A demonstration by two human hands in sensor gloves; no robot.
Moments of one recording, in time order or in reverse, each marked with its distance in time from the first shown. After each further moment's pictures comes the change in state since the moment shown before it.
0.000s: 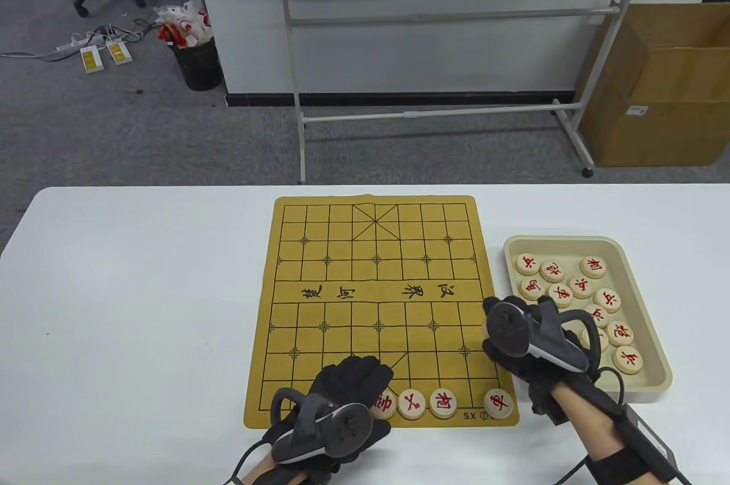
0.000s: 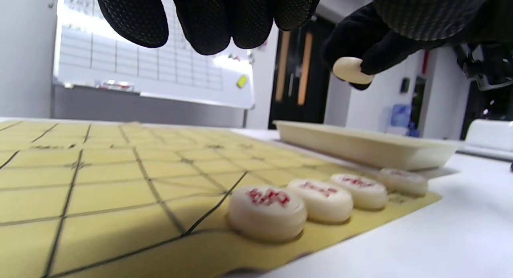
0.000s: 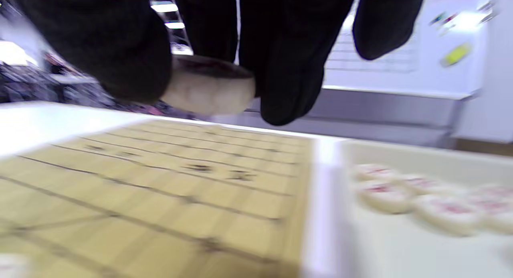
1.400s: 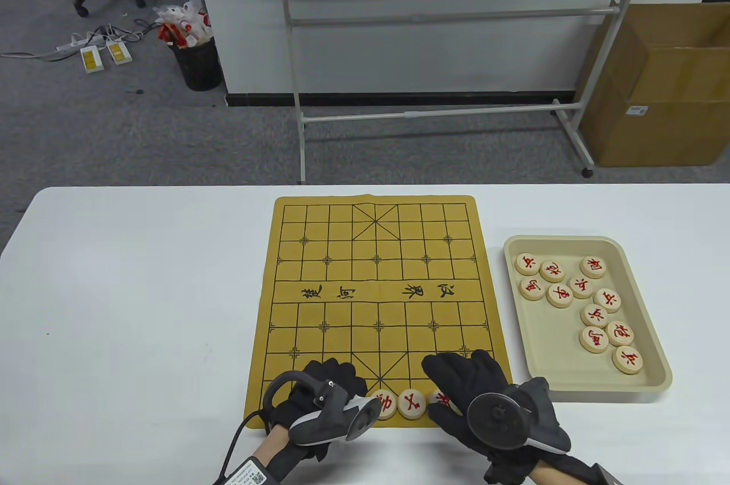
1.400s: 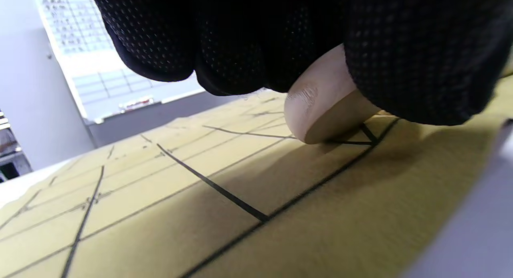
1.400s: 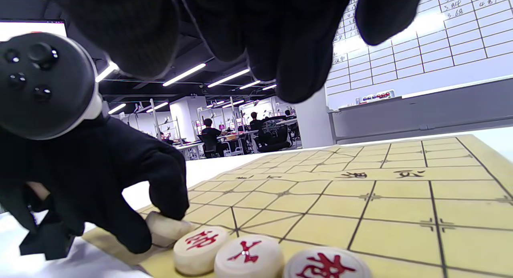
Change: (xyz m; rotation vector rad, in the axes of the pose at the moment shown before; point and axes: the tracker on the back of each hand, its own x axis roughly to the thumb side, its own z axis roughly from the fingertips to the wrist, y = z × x) left_hand -0.022 -0.048 -0.026 -0.144 0.002 -0.420; right_hand 0.056 0.028 0.054 -0.164 -0.241 -0.209
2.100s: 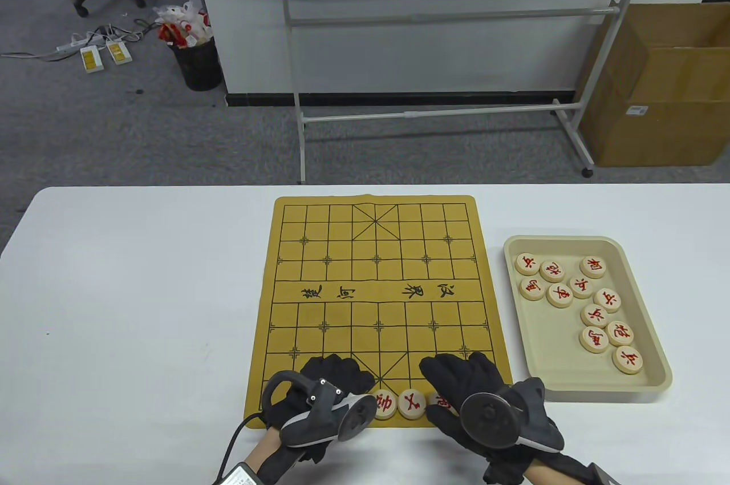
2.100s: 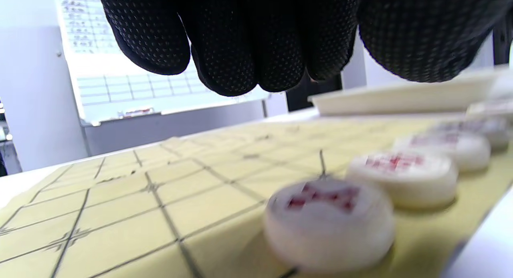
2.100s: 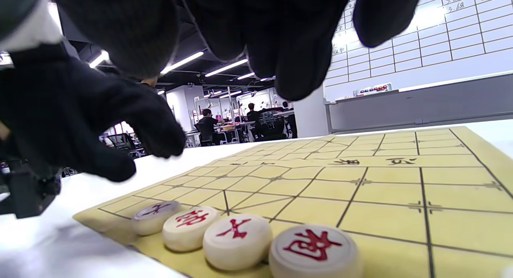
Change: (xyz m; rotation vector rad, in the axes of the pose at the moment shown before) left_hand -0.014 0.035 0.013 0.111 0.040 0.182; right_hand 0.002 0.006 -0.003 0.039 0.011 0.029
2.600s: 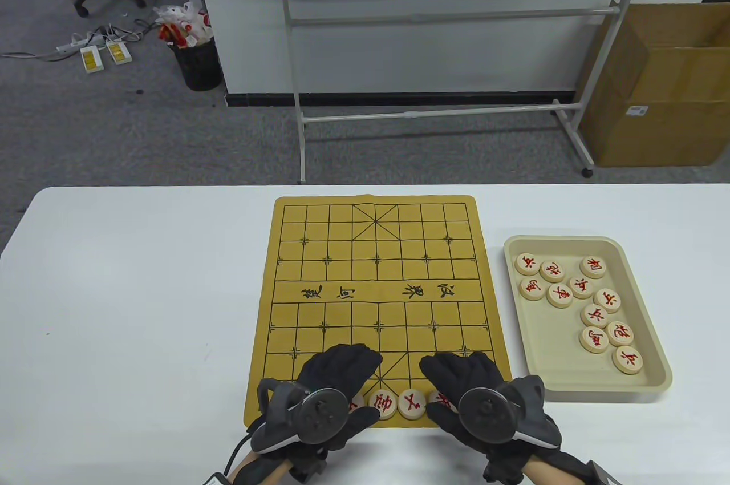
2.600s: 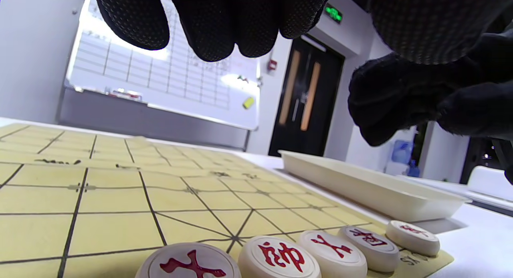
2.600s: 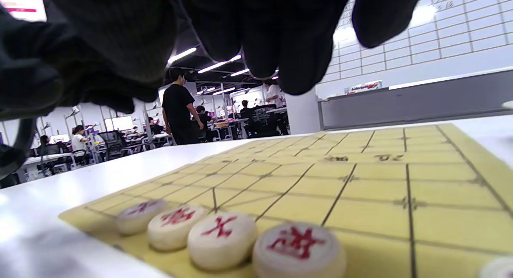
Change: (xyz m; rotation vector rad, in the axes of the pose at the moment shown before) left_hand -0.014 0.024 0.019 0.077 0.021 0.331; right_hand -0.008 -0.012 -0.006 -0.003 0.042 0.013
